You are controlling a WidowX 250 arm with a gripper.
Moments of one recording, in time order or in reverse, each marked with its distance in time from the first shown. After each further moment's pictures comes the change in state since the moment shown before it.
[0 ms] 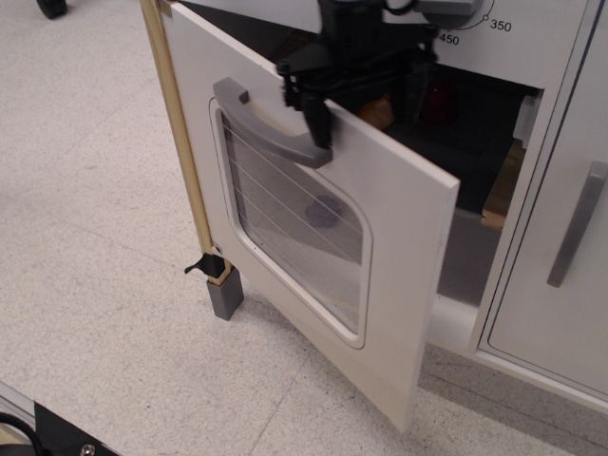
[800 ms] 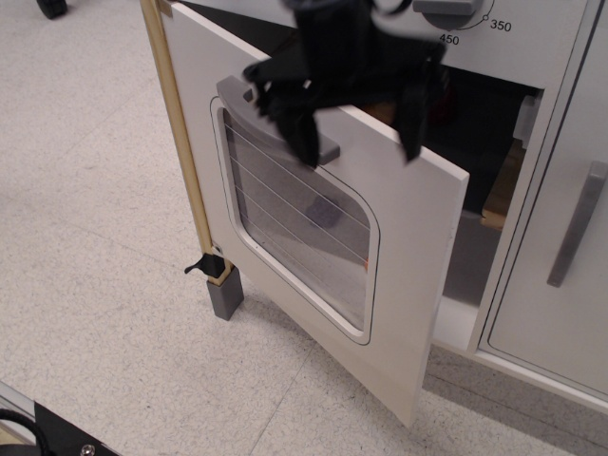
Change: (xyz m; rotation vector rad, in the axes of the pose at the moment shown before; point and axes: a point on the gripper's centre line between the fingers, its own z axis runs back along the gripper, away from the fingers) arm -0.055 0.033 0.037 -0.103 0.029 -0.372
